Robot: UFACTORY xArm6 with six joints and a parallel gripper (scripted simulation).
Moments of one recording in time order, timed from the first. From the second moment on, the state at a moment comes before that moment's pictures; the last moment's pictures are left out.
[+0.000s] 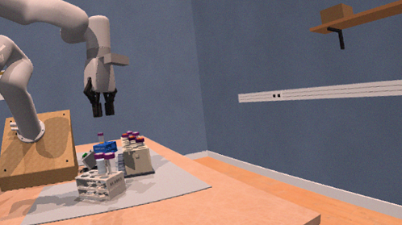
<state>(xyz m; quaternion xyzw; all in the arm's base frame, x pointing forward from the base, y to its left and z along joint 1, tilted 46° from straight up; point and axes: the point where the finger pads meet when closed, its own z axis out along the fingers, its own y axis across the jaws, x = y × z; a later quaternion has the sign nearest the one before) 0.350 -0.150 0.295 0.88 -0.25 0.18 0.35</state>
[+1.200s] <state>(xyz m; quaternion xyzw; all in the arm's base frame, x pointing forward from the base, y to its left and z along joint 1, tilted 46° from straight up) 0.354 -0.188 0.275 0.89 -0.25 0.18 0.34</state>
